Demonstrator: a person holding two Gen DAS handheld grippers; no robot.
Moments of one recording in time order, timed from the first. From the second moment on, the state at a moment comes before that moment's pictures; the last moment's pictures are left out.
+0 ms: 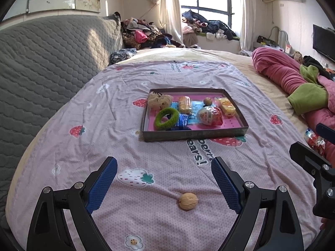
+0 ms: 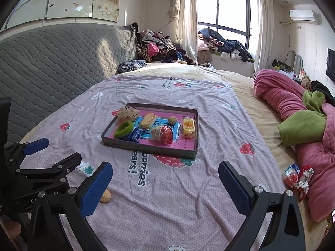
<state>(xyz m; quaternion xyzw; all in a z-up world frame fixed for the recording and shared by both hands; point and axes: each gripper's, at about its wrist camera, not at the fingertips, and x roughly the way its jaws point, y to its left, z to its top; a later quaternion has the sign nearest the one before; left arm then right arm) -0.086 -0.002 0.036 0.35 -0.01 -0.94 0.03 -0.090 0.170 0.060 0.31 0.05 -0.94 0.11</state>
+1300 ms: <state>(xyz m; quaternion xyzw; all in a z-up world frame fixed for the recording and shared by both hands) -0.086 -0.010 -0.028 0.38 0.00 -0.93 0.03 -0.092 0.180 -0.017 0.35 0.04 -0.93 0.10</state>
